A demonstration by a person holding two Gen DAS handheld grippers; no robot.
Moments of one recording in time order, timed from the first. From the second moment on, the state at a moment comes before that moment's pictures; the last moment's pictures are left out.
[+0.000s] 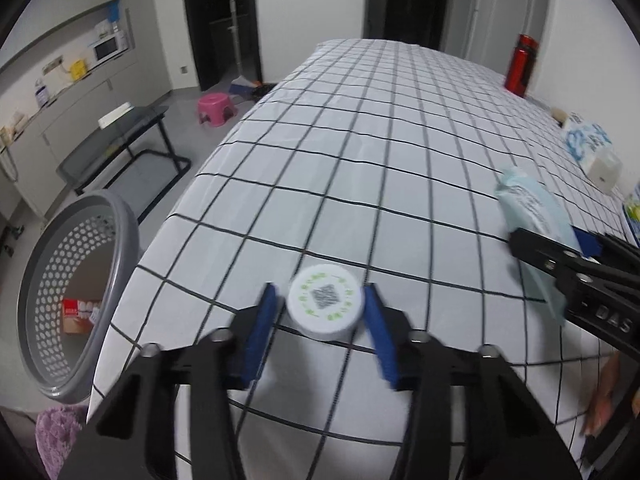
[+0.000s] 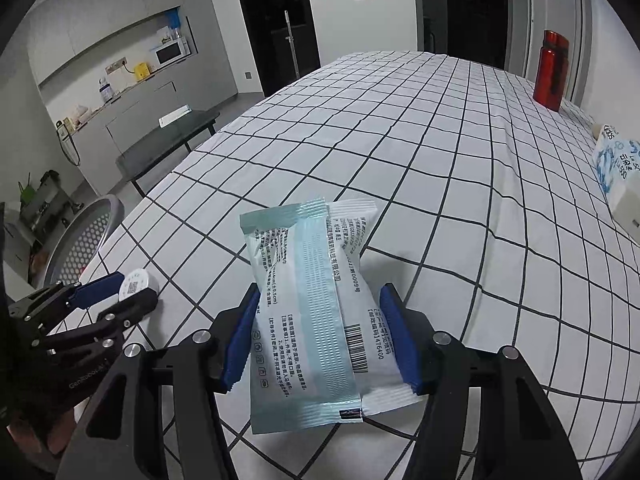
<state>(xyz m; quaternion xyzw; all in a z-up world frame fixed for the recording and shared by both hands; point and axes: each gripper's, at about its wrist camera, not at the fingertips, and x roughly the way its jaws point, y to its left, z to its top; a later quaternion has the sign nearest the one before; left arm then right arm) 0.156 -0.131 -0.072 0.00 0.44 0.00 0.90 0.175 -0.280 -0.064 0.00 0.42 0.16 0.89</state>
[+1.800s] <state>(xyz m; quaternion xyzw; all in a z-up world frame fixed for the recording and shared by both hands) 0.052 0.128 -0.027 -0.05 0.36 0.02 0.93 0.071 -0.046 -0.031 0.05 0.40 0.21 0.89</state>
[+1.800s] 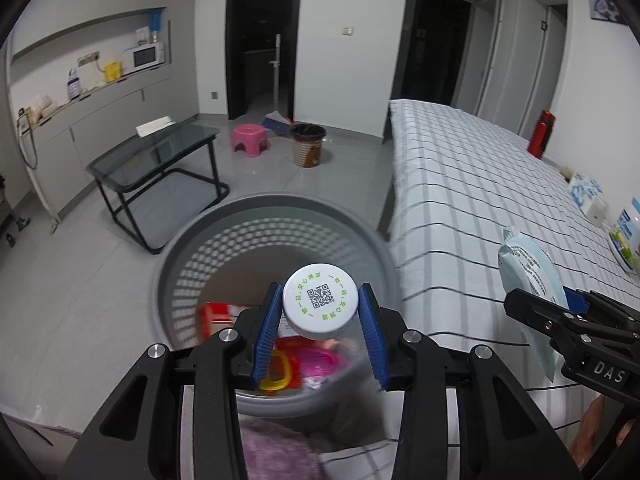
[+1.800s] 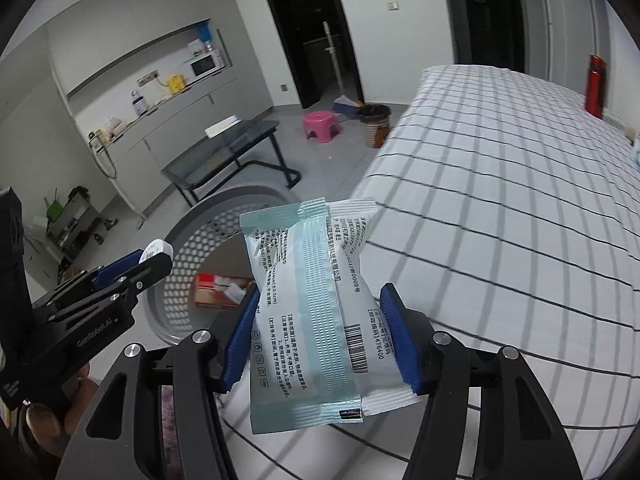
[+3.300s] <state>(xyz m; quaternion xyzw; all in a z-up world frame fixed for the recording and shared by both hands) 0.100 0.207 -0.061 -0.06 0.39 0.09 0.91 0.145 0.061 -0.066 0.04 0.43 0.27 0.86</state>
